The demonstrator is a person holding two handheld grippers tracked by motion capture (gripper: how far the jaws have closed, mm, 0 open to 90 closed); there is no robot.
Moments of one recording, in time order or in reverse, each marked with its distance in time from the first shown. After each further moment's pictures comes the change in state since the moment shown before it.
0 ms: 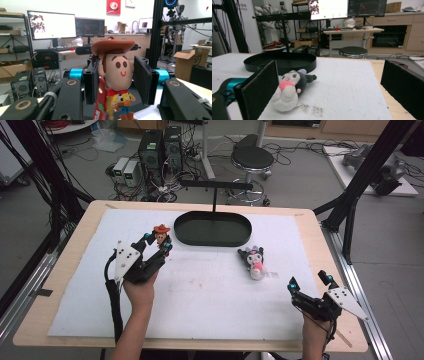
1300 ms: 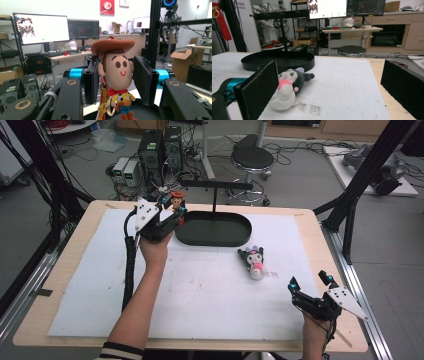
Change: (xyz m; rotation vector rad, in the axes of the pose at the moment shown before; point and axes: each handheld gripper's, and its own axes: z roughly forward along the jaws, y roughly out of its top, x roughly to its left) left arm 0.022 0.023 0.098 0.012 -0.056 0.019; right arm -0.002 -0.003 0.001 0.009 -0.008 0.004
